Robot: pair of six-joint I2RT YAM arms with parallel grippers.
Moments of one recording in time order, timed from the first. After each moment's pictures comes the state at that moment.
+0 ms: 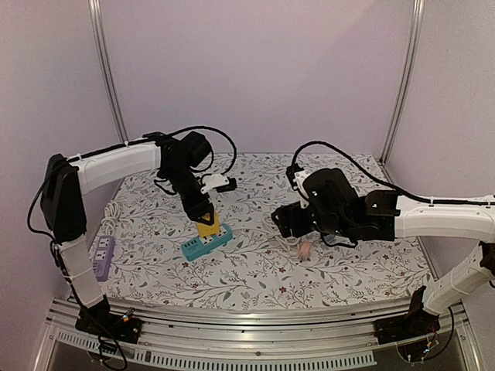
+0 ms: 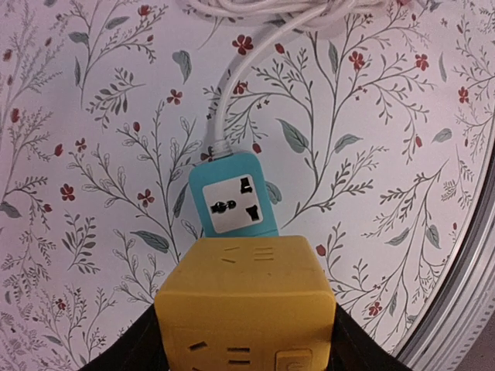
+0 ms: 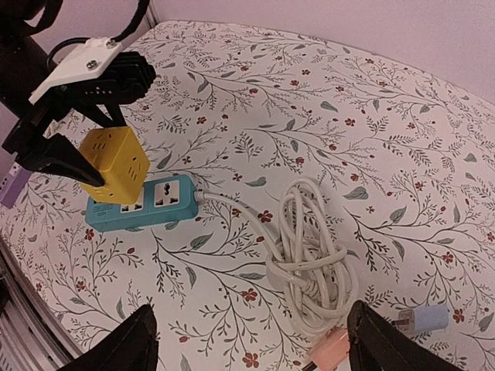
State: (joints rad) left arm -0.62 1.85 1.57 -1.03 0.20 0.54; right arm 1.07 1.42 1.05 -0.26 0.38 0.44
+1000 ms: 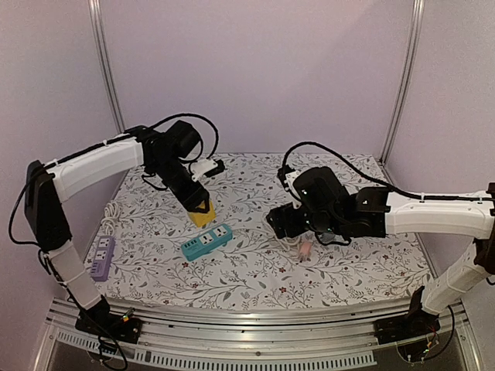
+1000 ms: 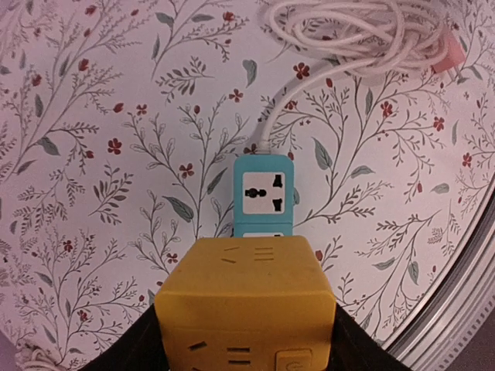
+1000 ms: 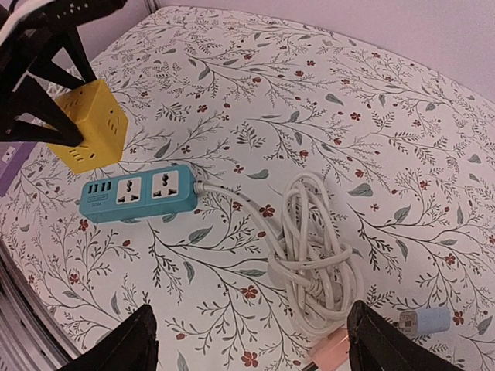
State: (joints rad) left arm -0.61 1.78 1.56 -1.03 0.13 0.31; right arm 1.07 1.45 1.08 -0.31 0.38 0.43
